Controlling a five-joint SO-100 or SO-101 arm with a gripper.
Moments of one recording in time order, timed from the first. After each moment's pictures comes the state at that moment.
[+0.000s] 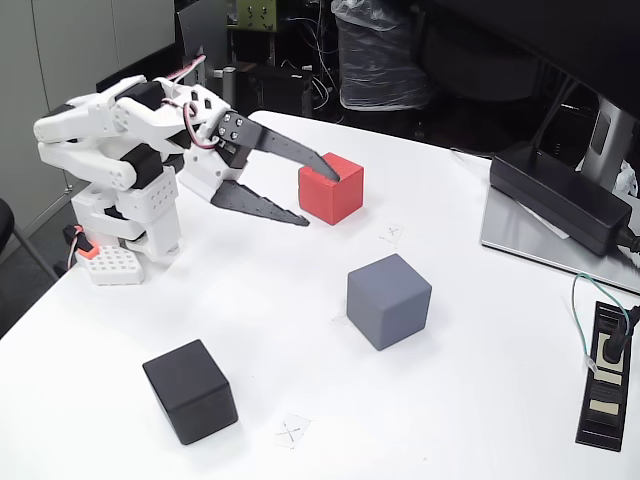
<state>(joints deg) 2.4 185.4 170.2 32.3 -41.7</state>
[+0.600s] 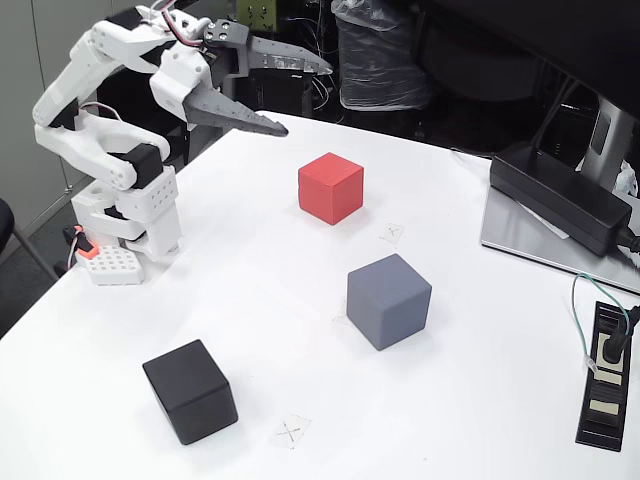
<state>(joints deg) 2.0 171.5 136.0 56.1 -66.0</state>
